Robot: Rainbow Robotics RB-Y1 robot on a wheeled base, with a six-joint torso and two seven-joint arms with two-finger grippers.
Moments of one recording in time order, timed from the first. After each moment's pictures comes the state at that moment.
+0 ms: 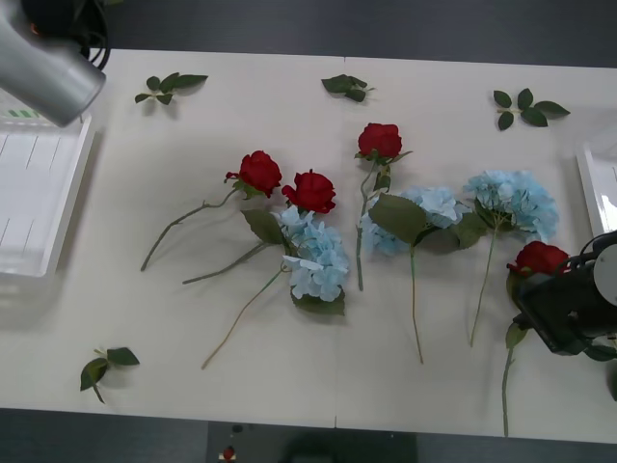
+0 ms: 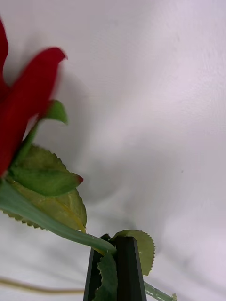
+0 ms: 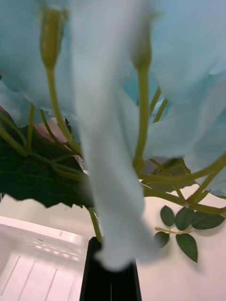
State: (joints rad) right arm -0.08 -0.56 -0.06 -1.68 -0.68 1.49 0.49; left arm -0.81 0.81 -0.40 -1.63 -0.04 1.15 -0.79
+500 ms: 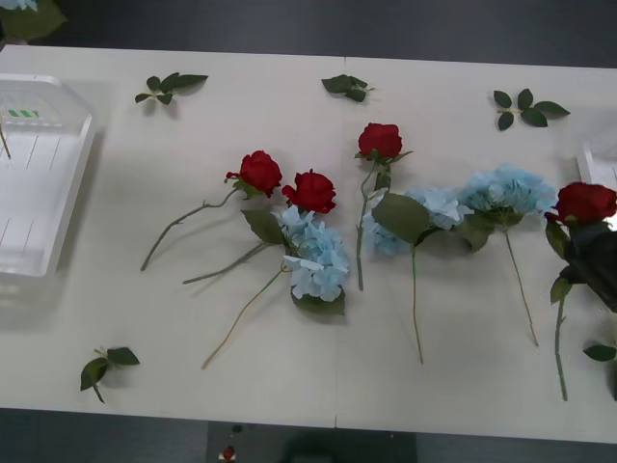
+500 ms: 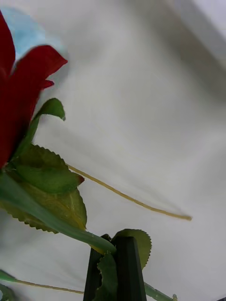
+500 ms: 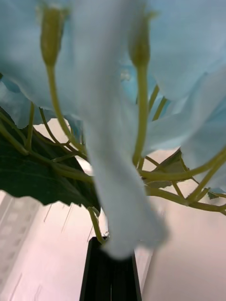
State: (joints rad) right arm -0.09 -0.56 -0.32 -1.89 -0.72 1.62 0.76; left arm -0.81 1.13 -0.37 -1.51 0.55 1.17 -0.85
